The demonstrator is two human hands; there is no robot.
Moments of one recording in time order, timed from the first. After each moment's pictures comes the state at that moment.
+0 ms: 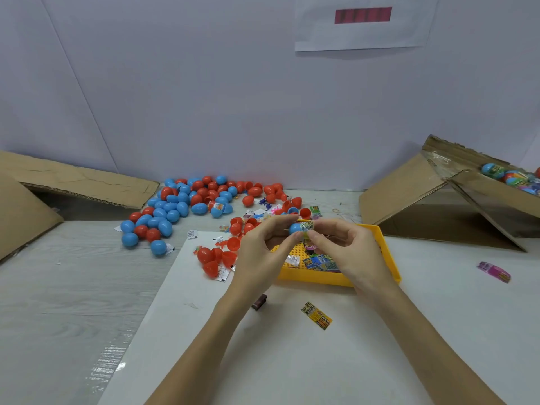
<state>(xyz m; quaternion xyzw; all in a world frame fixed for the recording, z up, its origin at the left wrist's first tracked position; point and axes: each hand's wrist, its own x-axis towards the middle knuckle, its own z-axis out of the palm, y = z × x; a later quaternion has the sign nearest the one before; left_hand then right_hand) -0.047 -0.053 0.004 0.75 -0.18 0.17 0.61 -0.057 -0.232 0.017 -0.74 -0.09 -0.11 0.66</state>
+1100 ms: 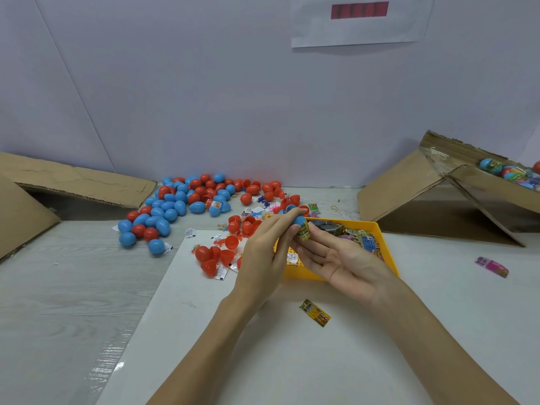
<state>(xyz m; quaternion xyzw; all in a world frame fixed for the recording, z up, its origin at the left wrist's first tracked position) -0.050 -0.060 -0.001 0.79 -0.27 0.29 0.47 -0.064 -0.223 0.030 -0.43 0.03 0.21 0.88</state>
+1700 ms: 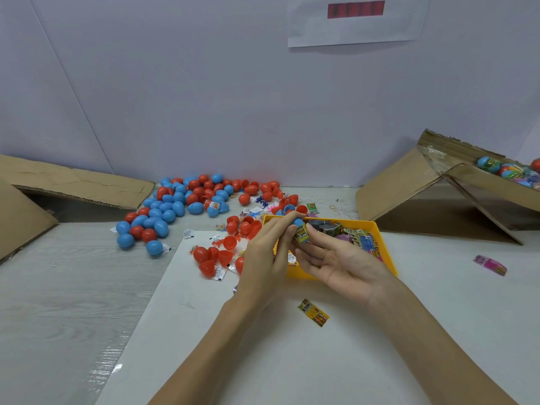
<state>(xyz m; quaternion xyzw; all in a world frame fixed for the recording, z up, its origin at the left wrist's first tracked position) -0.054 -0.067 -0.003 0.79 -0.24 0.27 0.50 -0.067 -0.222 0.033 -0.40 0.08 0.21 0.89</state>
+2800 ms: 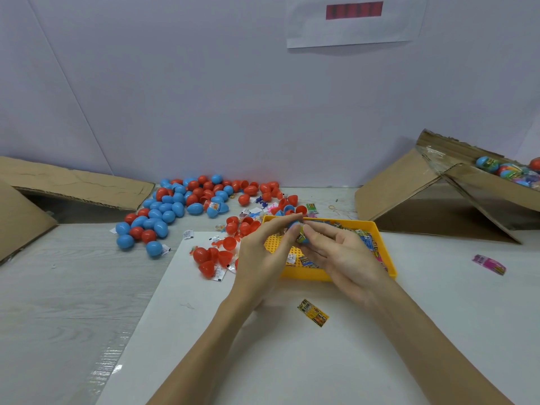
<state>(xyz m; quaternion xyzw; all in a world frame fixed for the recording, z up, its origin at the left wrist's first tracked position) -0.051 -0.063 0.001 0.75 -0.20 0.21 0.59 -0.065 -0.222 0.026 -0.54 -0.01 0.08 0.84</state>
